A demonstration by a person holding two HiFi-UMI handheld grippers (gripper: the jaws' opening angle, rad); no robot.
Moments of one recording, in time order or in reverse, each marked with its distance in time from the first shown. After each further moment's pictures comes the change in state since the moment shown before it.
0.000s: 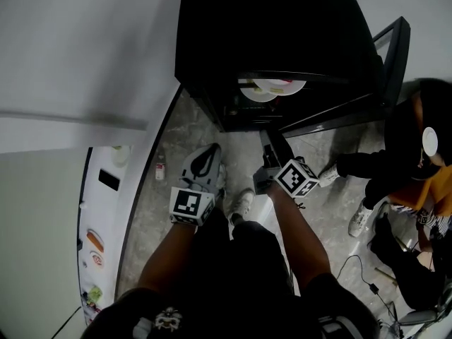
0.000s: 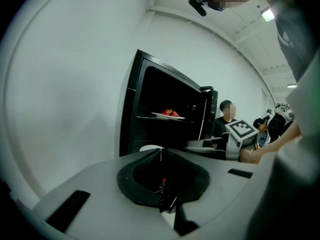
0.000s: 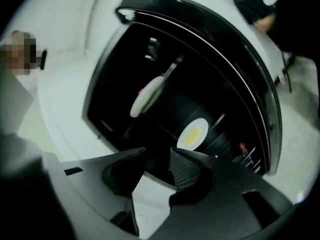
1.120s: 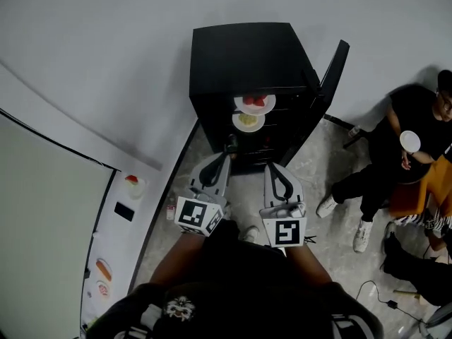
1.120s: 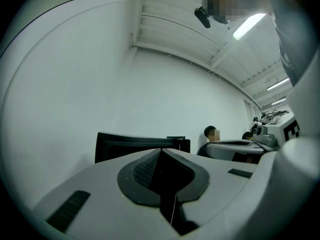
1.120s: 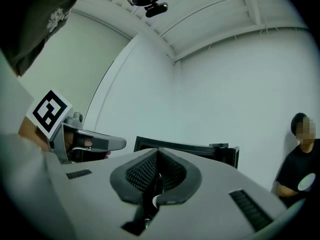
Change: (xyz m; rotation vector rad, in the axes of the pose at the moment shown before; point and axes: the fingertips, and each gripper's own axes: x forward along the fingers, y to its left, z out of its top) left arm -0.101 -0.116 0.161 0.114 -0.348 -0.103; right arm -0.201 0.229 0.079 -1.066 -0.391 0.024
